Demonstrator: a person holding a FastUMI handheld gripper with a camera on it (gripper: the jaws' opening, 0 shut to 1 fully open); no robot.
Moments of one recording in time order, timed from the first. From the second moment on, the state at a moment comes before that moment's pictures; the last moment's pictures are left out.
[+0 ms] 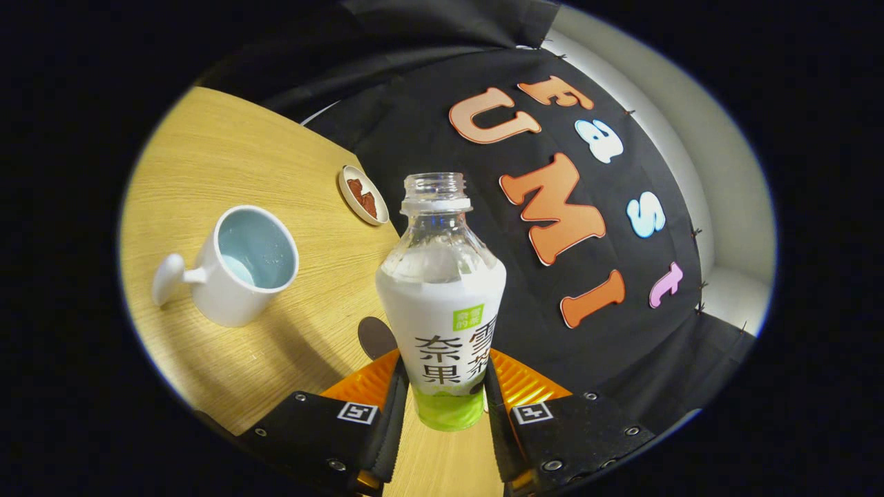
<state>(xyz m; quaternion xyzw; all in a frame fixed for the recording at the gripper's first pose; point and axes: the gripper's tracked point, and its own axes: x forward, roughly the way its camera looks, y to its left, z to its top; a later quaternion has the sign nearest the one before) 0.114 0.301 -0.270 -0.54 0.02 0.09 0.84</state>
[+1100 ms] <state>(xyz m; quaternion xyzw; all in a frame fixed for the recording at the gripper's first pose) 0.130 0.304 -0.275 -0.72 -0.03 0.08 0.69</state>
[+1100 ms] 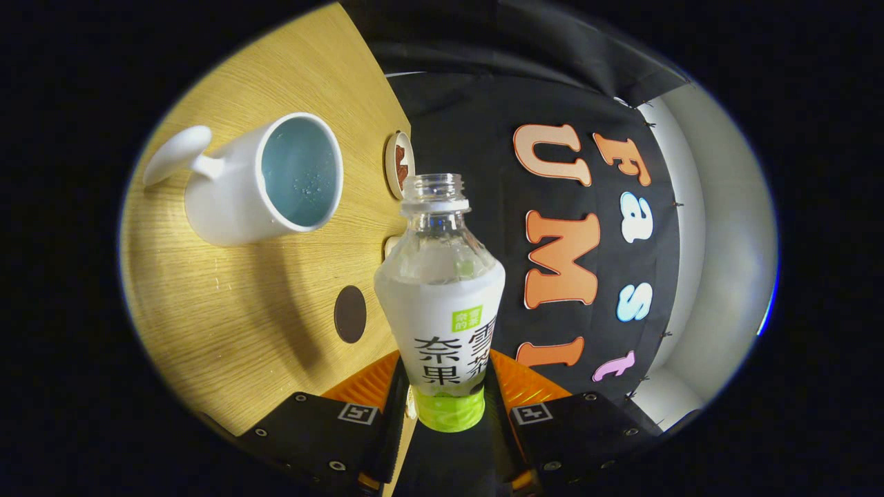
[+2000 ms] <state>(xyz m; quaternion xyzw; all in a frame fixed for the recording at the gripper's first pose) 0.128 0.301 -0.271 -0.76 -0.04 0.08 0.65</state>
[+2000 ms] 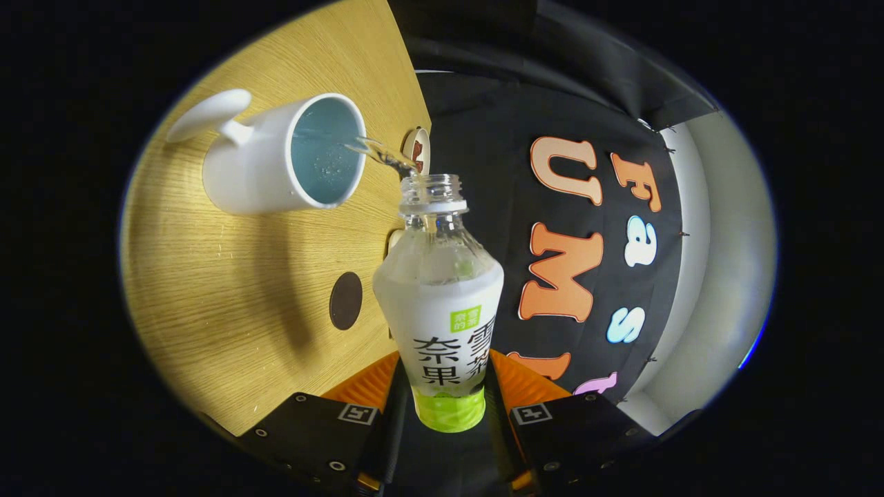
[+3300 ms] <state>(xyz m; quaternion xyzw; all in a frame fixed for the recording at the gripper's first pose) 0.126 0.305 -0.259 -0.79 -0.04 0.09 0.60</state>
